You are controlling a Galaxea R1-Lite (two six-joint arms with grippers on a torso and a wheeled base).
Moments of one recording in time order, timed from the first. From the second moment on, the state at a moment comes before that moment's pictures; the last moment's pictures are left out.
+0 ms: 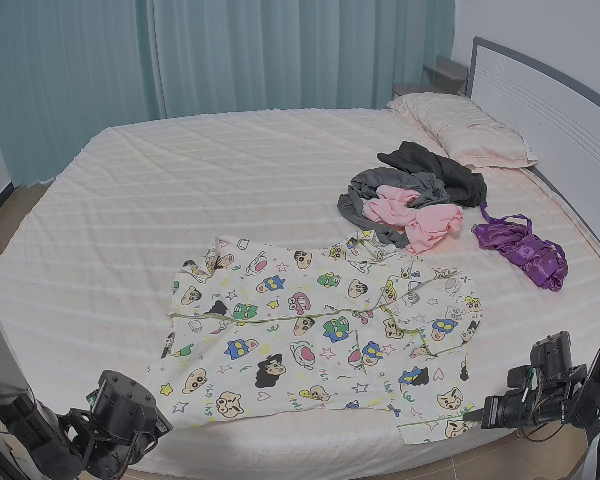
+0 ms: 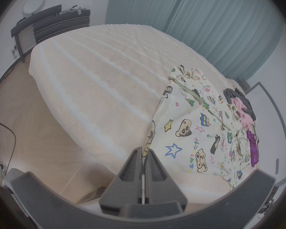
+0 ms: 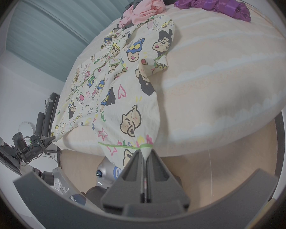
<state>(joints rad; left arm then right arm) -0.58 1.80 -0.06 -0.78 0.46 -1.15 0.19 1.95 -0.02 -0.98 0.29 0.40</state>
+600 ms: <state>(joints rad) -0.73 1.80 -0.02 -0.65 0.46 -1.23 0.18 1.82 -0.02 -0.76 0.28 0.32</state>
